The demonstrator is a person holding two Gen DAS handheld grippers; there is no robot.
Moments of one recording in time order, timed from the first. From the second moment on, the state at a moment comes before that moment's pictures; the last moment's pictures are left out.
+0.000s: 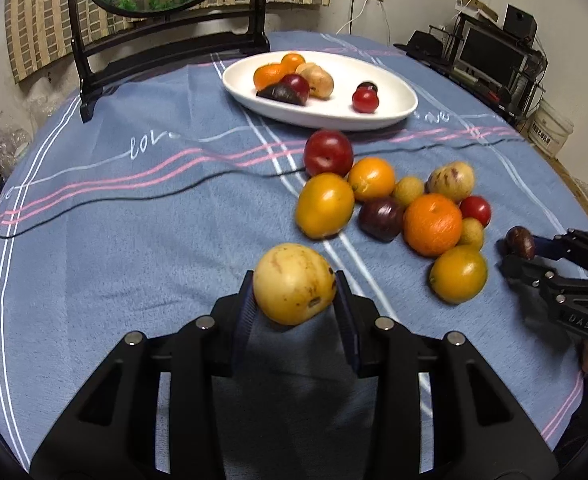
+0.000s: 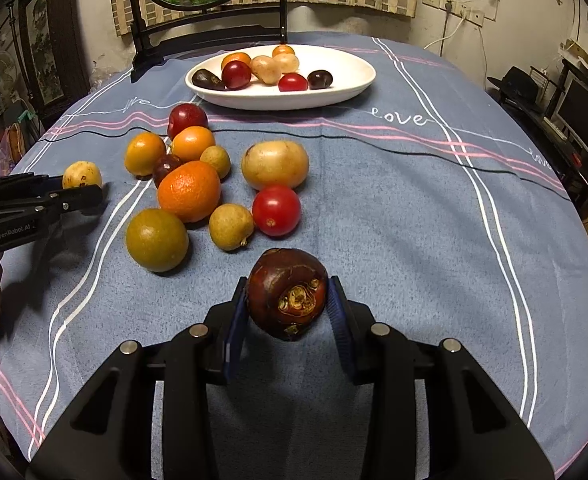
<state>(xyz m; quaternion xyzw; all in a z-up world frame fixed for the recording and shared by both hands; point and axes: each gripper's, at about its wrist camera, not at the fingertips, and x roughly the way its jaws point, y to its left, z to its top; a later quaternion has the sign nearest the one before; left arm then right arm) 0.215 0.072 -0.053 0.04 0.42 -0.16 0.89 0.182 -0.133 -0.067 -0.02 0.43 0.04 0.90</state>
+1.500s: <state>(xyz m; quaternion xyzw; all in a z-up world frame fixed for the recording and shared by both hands) 0.419 -0.008 0.011 0.02 0.38 -0.11 0.92 0.382 -0.166 0.002 0.00 0.35 0.10 0.93</state>
